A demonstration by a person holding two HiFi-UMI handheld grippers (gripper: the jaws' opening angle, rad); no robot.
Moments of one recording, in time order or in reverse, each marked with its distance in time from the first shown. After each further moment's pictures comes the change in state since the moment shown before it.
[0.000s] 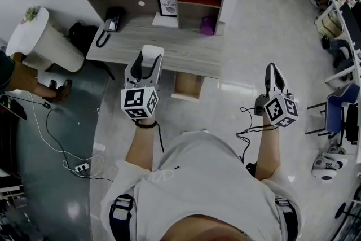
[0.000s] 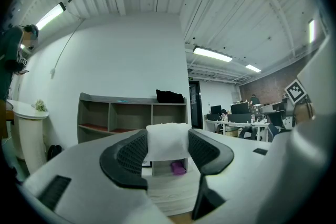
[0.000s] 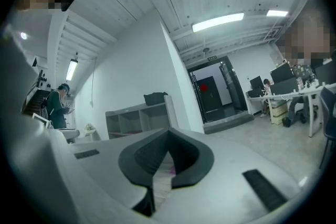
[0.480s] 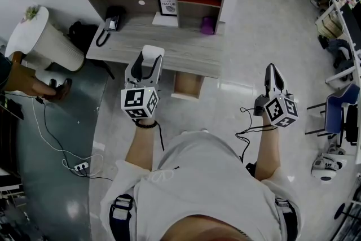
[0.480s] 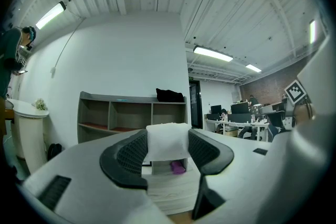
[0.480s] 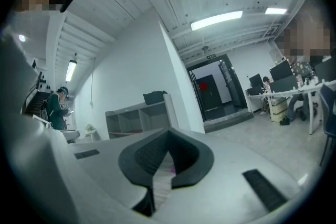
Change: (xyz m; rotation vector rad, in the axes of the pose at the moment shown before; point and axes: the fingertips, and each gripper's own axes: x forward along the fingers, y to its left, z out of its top) left arm 0.001 -0.001 -0.005 -0.005 0.008 0.001; right arm 0.002 -0.004 -0.005 0.016 0.014 -0.003
